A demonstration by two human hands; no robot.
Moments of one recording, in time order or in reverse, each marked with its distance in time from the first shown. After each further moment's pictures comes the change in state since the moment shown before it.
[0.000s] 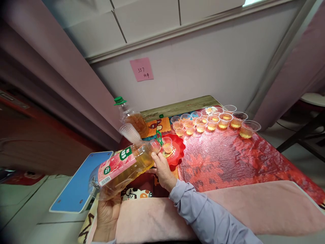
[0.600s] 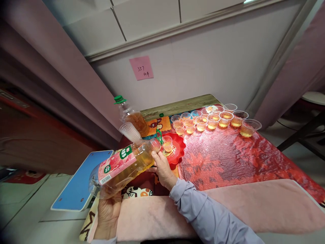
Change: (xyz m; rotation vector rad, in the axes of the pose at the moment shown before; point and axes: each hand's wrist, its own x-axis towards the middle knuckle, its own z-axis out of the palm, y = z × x) left_hand -0.004 0.005 0.006 0.044 -0.043 0.008; right_hand -0.005 -0.008 0.005 -0.031 -0.006 -0.007
